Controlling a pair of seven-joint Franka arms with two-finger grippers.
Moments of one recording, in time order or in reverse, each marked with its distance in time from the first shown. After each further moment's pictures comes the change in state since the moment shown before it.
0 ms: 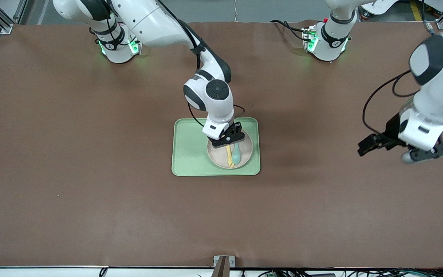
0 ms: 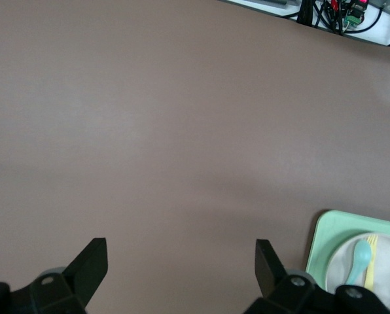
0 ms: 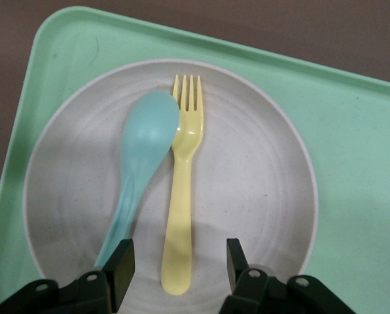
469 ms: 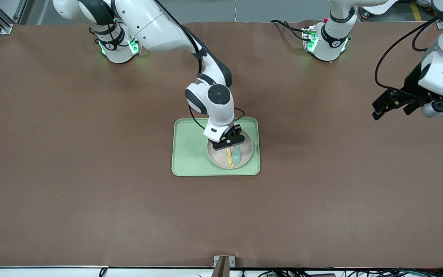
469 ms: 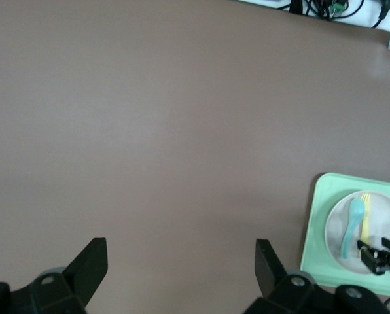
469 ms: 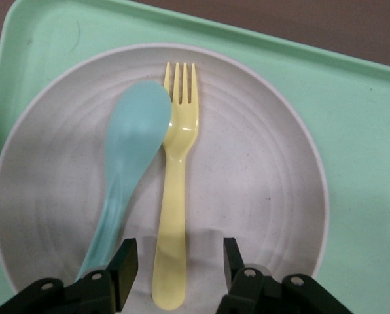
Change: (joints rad) left arm -0.215 -0.164 0.227 -0.014 -0.010 -0.156 0.056; right arm 0.001 0.034 -0.004 0.019 0.000 0.001 0.001
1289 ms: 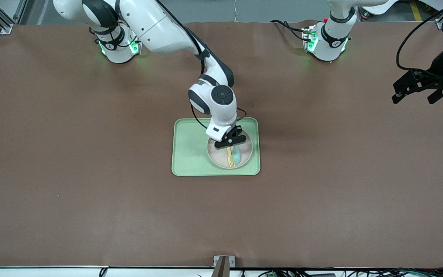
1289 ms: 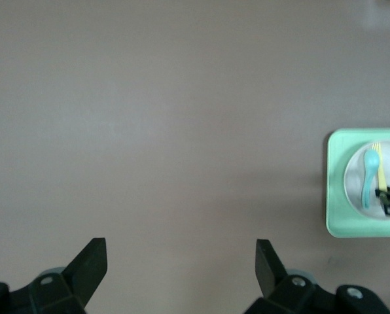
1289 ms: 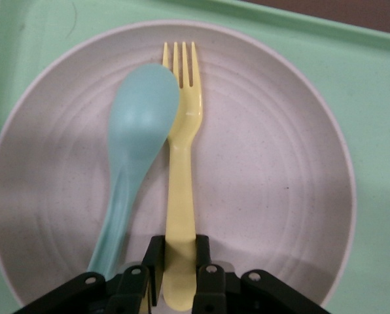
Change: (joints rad) left arm 0.007 -0.015 0.043 0.085 -0.006 -0.159 0.237; right arm 0.017 0.023 -0.001 0.014 0.000 0.000 0.068
